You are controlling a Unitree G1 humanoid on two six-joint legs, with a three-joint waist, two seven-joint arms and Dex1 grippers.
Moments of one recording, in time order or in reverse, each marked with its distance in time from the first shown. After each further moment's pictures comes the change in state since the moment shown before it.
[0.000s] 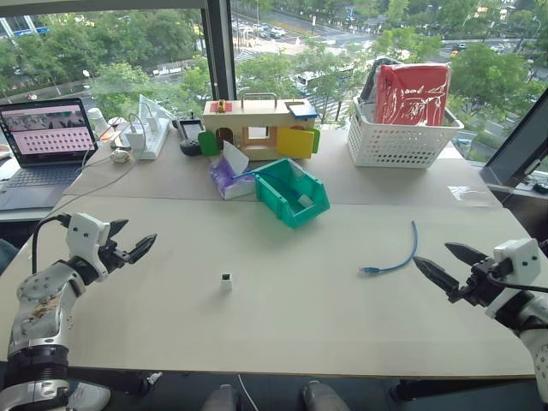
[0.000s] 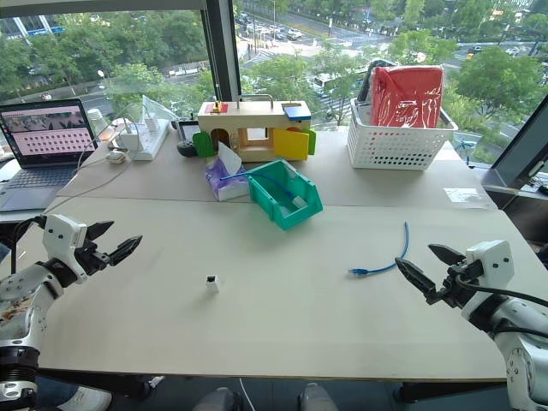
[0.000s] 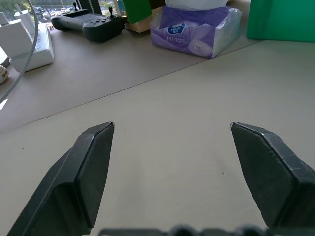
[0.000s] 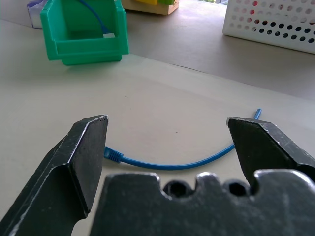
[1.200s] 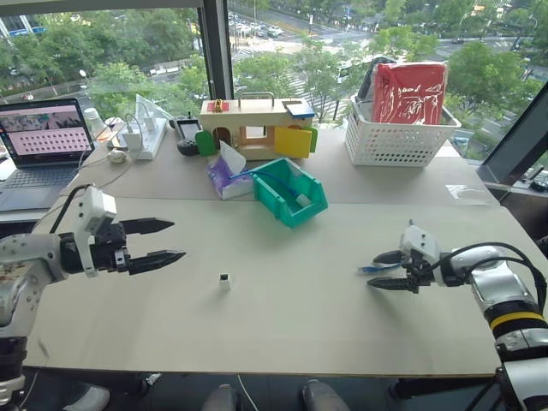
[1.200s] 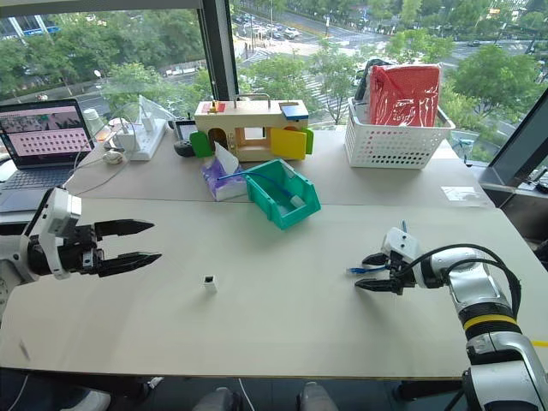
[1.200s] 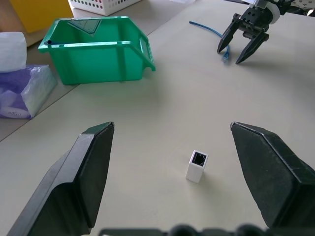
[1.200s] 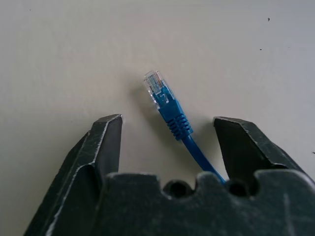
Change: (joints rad) left arm -0.014 0.217 -0.048 -0.417 -0.291 0.415 -0.465; right arm -0.666 -0.106 0.615 0.872 -0.416 -0.393 0.553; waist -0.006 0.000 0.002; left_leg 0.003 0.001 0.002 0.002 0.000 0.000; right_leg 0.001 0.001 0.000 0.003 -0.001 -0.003
